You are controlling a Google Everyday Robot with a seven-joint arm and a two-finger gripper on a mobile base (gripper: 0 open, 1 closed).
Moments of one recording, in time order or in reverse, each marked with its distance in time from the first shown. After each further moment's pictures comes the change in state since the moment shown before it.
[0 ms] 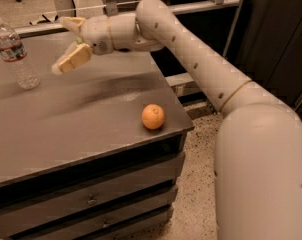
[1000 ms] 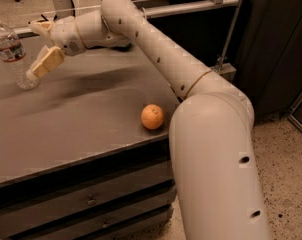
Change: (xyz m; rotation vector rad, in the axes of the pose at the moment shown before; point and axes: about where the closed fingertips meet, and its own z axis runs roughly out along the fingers) arm 0.011 -0.004 0.077 -0.113 0.069 -0.030
